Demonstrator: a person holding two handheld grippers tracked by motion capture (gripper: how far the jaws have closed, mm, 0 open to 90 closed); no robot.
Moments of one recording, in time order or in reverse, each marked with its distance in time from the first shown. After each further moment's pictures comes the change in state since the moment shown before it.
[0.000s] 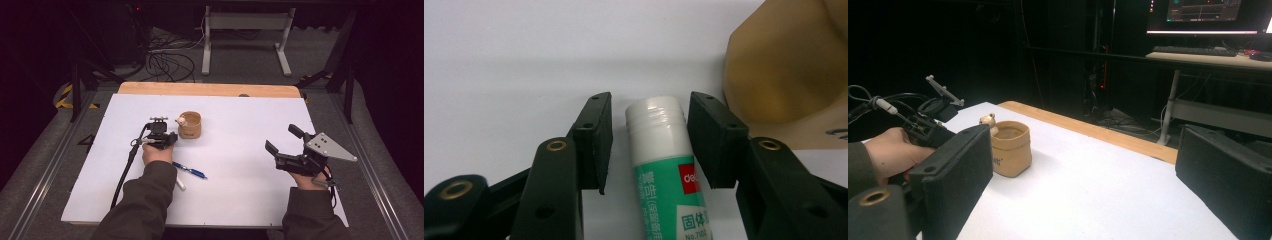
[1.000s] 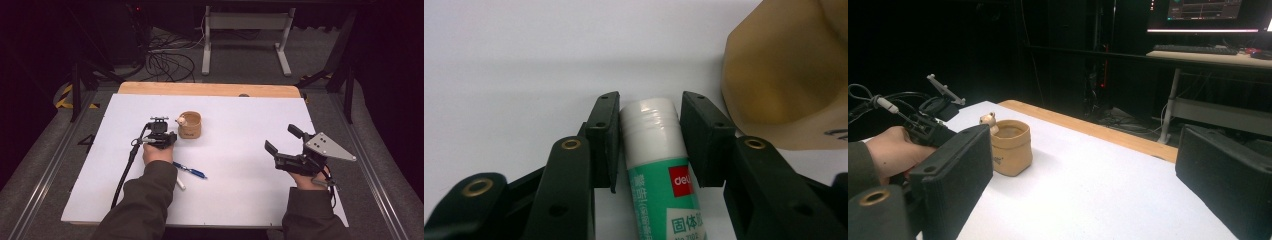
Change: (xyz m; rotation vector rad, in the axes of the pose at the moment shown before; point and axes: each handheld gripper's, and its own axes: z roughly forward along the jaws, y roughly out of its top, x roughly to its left) left arm -0.001 0.001 0.000 -0.001 0.002 0.012; right arm 0.001 0.000 0.001 0.007 0.001 0.005
